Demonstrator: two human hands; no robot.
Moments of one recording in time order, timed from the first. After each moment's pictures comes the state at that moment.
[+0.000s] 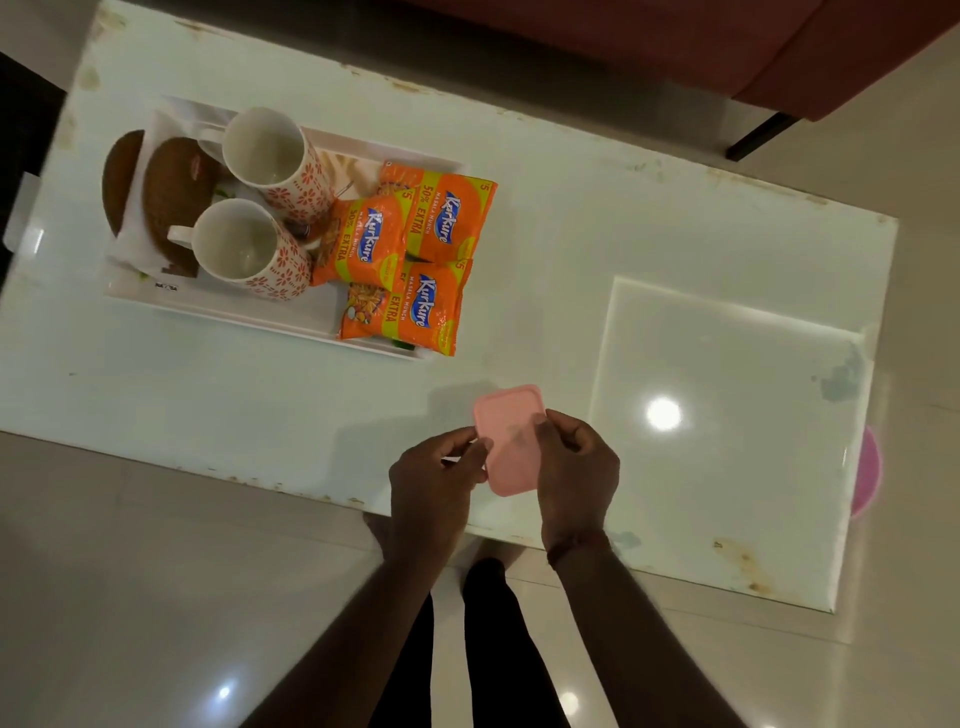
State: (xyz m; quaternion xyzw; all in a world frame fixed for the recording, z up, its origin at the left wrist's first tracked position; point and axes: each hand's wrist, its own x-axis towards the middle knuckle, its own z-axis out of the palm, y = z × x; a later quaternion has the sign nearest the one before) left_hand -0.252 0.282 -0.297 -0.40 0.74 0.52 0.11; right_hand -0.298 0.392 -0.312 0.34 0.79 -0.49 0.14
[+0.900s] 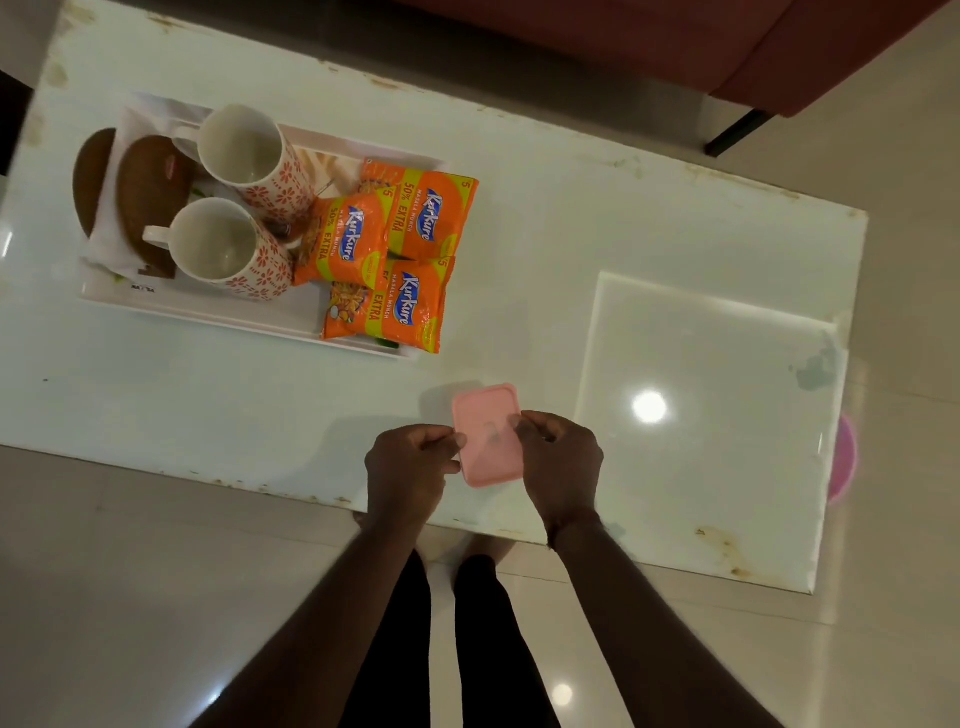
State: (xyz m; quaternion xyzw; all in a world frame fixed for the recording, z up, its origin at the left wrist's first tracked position) left_hand -0.262 0.264 -0.314 -0.46 0.69 0.54 0.18; right_hand -0.306 0.406 -0.317 0.22 0.86 -0.42 0.21
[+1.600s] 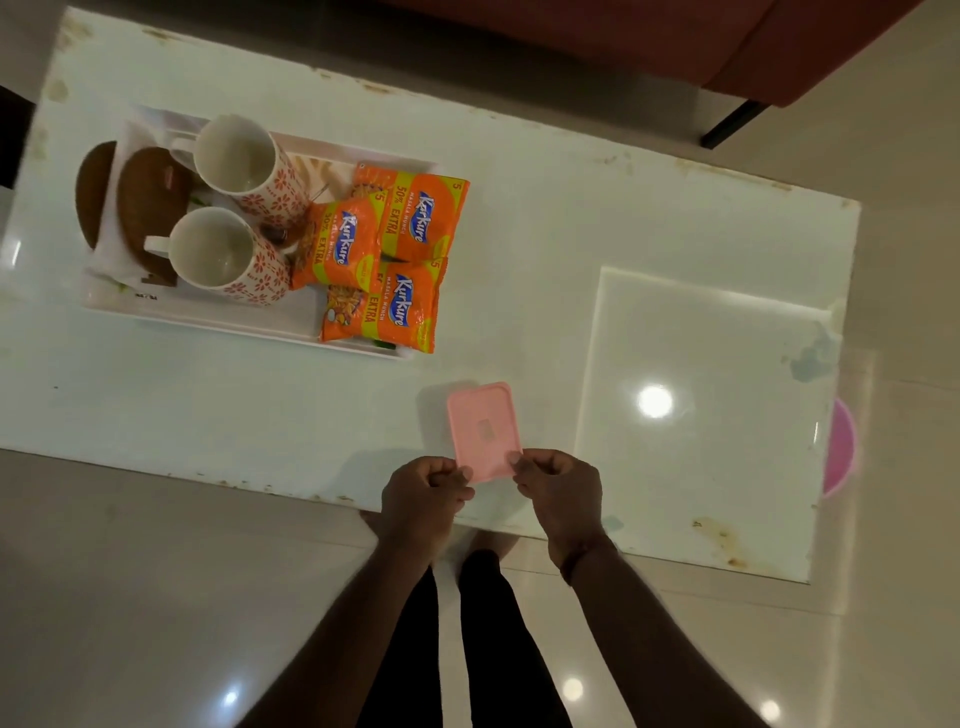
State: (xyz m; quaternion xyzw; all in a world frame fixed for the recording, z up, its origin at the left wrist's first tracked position) left_hand -0.230 0.284 -0.322 -0.48 0.64 0.56 0.23; right_hand -0.273 0.430 -0.329 0.34 0.74 -0.50 0.29
